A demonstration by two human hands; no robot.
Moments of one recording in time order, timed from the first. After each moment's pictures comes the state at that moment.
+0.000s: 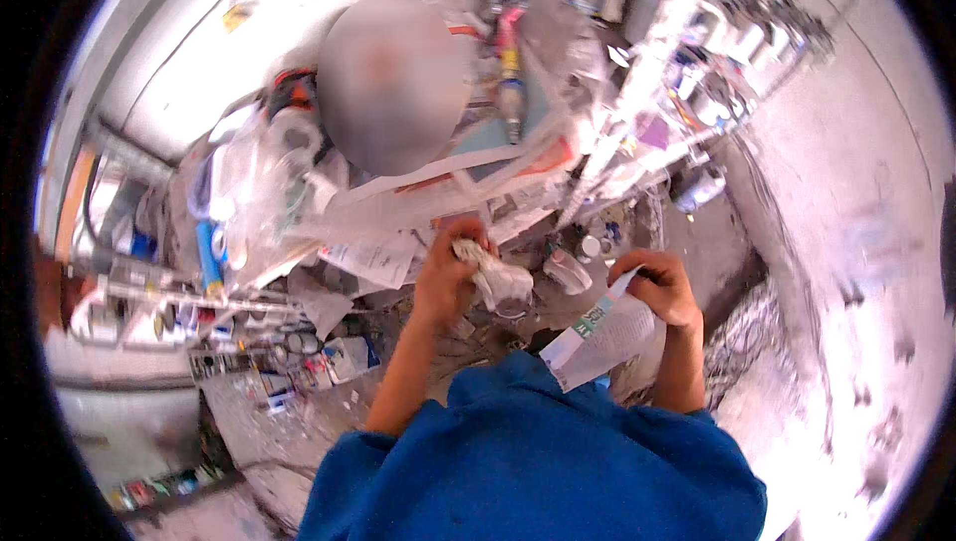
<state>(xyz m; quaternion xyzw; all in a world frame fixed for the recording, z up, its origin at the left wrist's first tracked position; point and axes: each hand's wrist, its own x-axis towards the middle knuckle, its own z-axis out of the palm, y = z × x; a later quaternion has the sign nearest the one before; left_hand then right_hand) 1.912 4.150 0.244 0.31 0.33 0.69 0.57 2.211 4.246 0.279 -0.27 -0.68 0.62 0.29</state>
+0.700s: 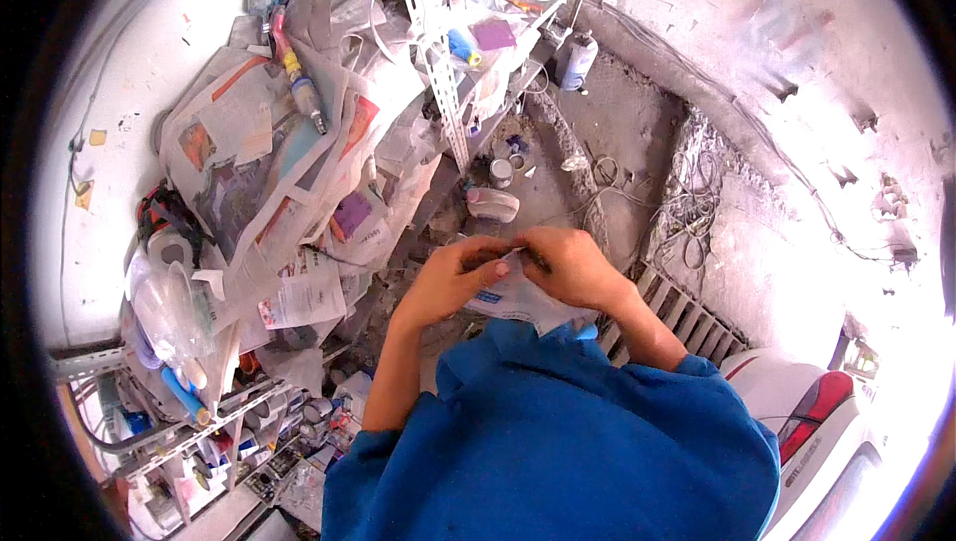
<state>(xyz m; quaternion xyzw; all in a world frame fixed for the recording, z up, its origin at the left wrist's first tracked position) 2.019 4.157 0.260 0.59 0.42 0.22 0.65 2.236 4.139 0.254 -0.49 -0.77 0.33 0.24</state>
